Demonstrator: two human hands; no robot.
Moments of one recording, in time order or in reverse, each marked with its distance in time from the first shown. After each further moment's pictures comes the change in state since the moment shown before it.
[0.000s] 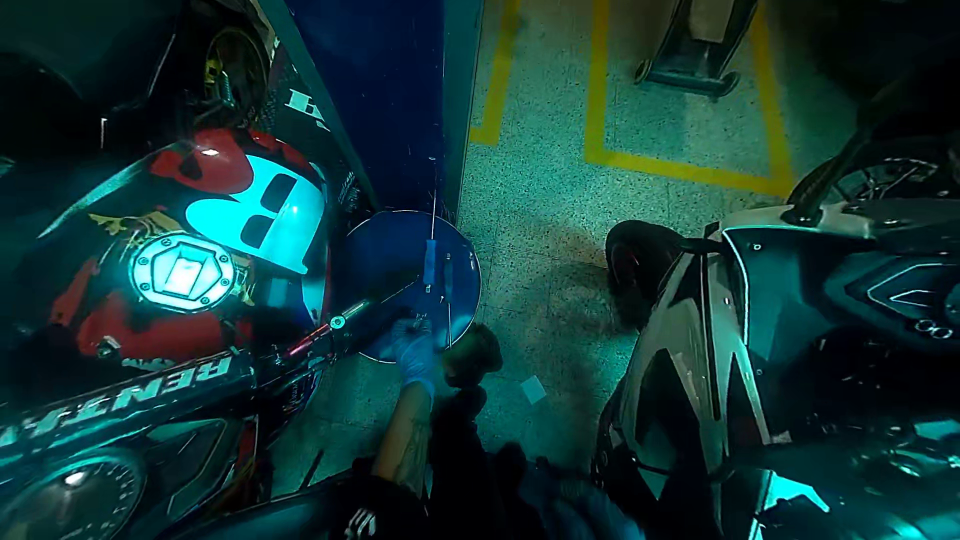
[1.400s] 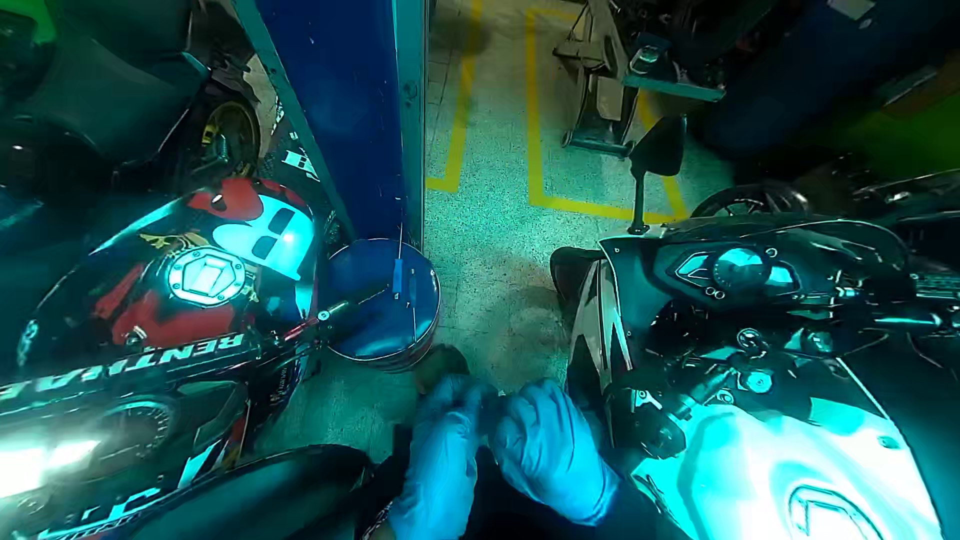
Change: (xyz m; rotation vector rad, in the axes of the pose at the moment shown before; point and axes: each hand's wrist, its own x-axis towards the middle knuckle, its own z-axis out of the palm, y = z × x) left_hand -0.285 0.106 -0.131 -0.761 -0.608 0.013; right_hand -0.025 -0.082 -0.030 -0.880 0.634 -1.317
